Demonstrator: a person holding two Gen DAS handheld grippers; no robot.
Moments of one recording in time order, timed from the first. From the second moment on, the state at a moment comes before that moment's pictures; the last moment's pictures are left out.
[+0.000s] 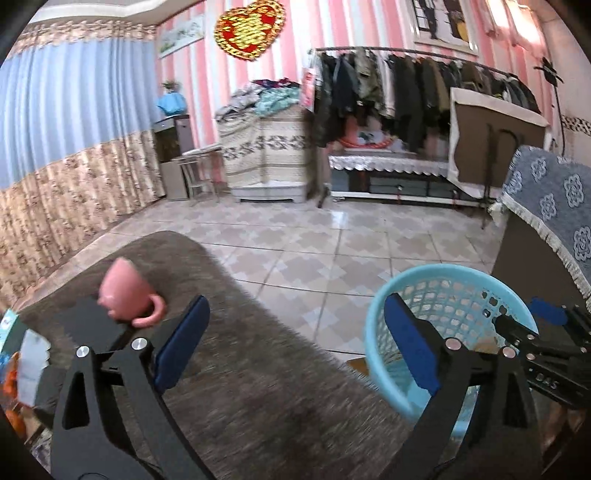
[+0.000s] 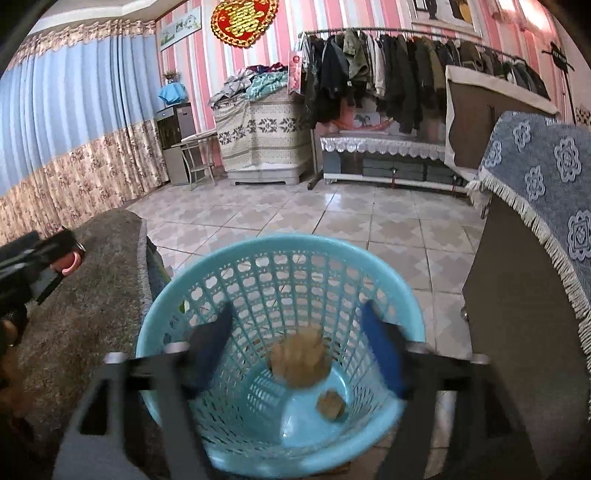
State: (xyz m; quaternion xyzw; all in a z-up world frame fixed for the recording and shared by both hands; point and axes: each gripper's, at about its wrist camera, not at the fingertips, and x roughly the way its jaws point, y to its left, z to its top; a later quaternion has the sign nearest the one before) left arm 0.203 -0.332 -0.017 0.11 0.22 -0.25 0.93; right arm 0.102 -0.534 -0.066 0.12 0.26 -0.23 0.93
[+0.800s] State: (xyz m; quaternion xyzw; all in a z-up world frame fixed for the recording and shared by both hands) left arm 0.122 -0.122 0.019 0.04 0.19 -0.10 0.98; right arm 0.062 -0.400 -0.011 0.07 0.21 -0.12 0.97
